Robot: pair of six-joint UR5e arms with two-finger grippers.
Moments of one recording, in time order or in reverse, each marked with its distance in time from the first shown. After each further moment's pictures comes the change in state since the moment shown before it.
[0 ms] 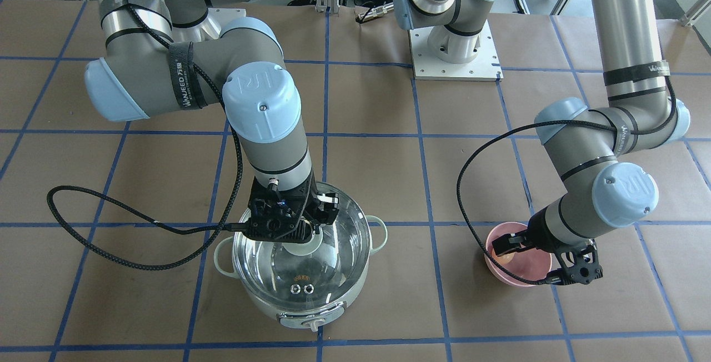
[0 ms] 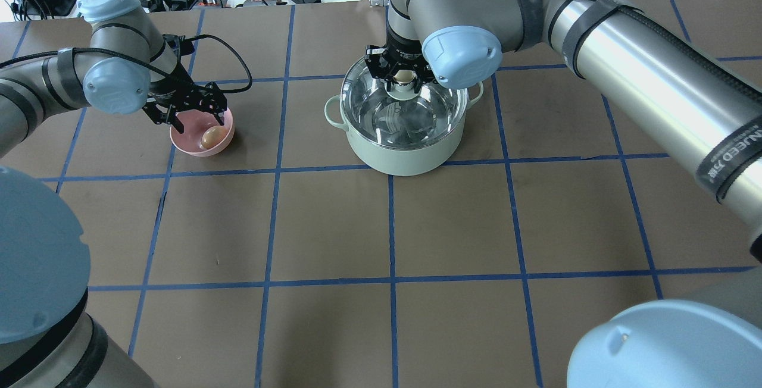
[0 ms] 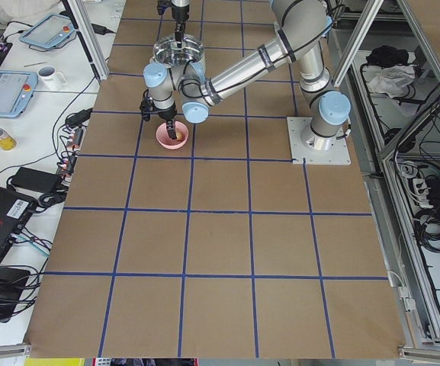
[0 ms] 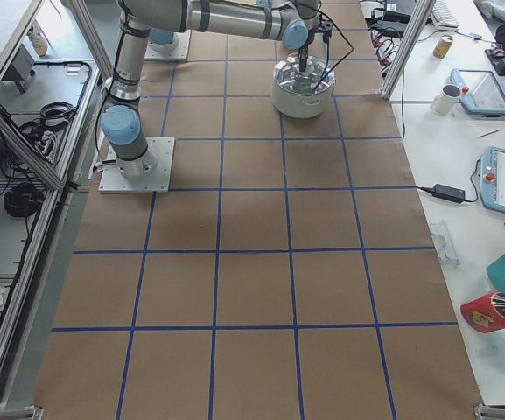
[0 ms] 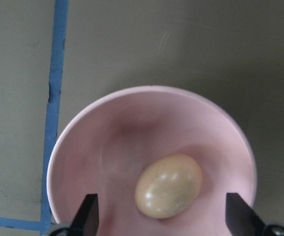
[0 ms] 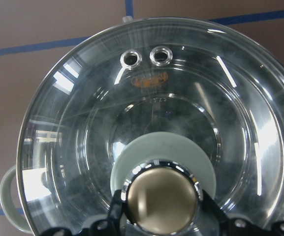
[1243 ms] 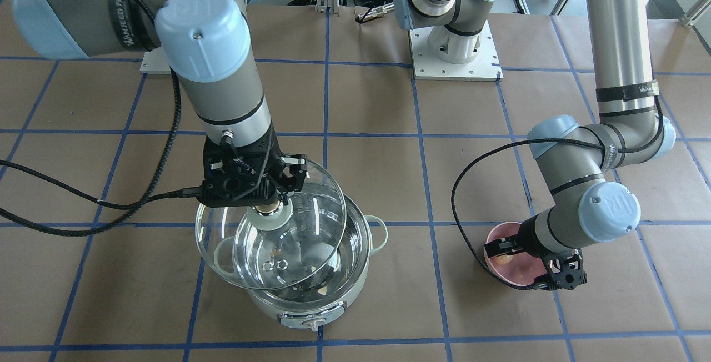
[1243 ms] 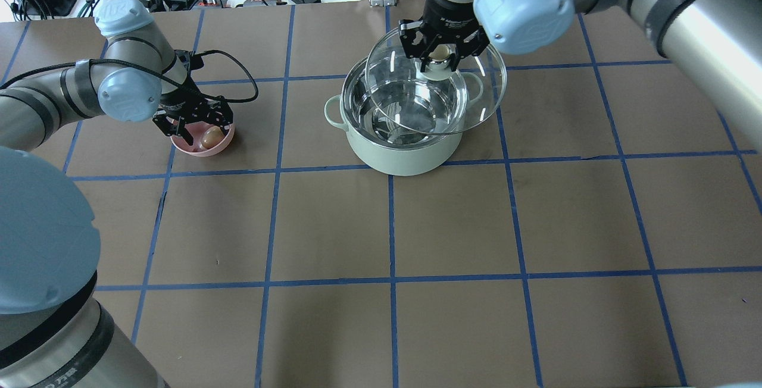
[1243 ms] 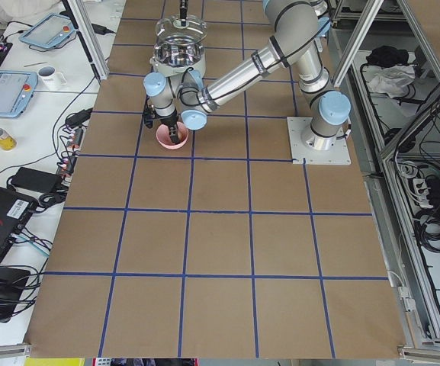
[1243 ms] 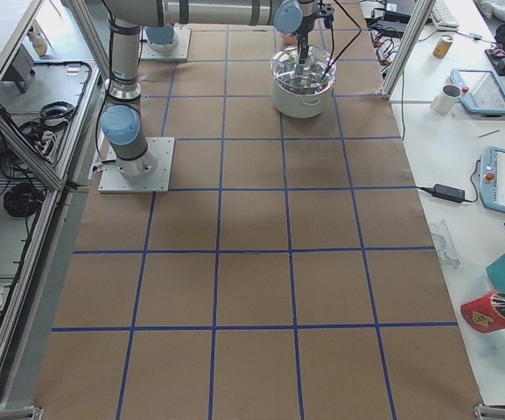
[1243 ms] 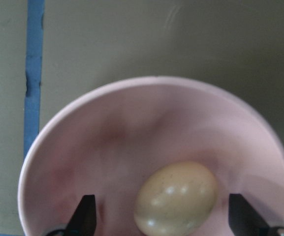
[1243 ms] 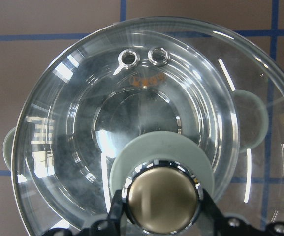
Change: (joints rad) left arm 0.000 -0.052 -0.009 0.006 0.003 0.000; right arm -0.068 -0.133 -0.012 0.151 -0.003 -0.186
